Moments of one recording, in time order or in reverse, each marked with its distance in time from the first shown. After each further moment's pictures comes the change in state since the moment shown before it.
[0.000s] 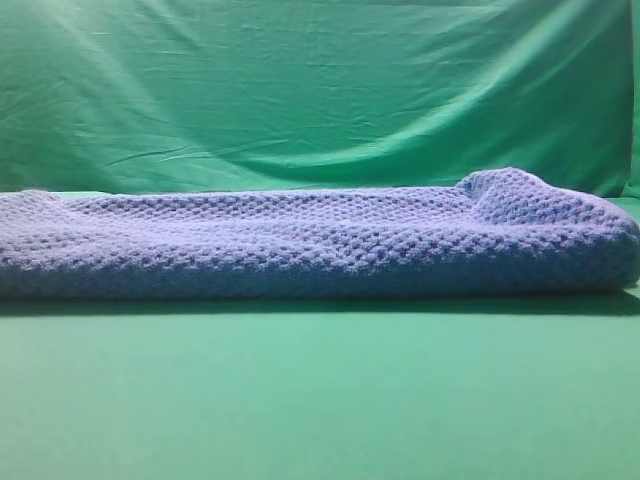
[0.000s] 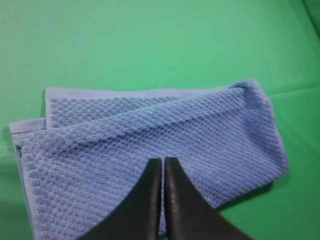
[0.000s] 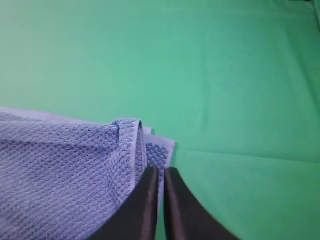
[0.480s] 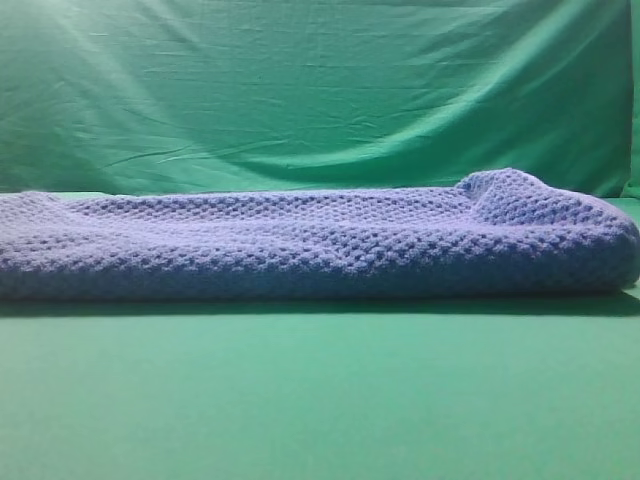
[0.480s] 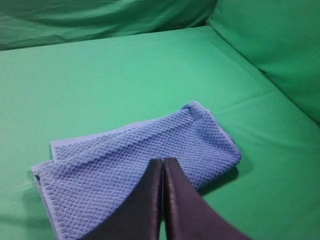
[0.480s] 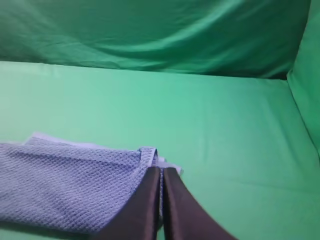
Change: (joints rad) left arm 0.000 -0.490 0.040 0.033 0.149 0.034; right arm 0.000 -0.495 0.042 0.118 0.144 -0.138
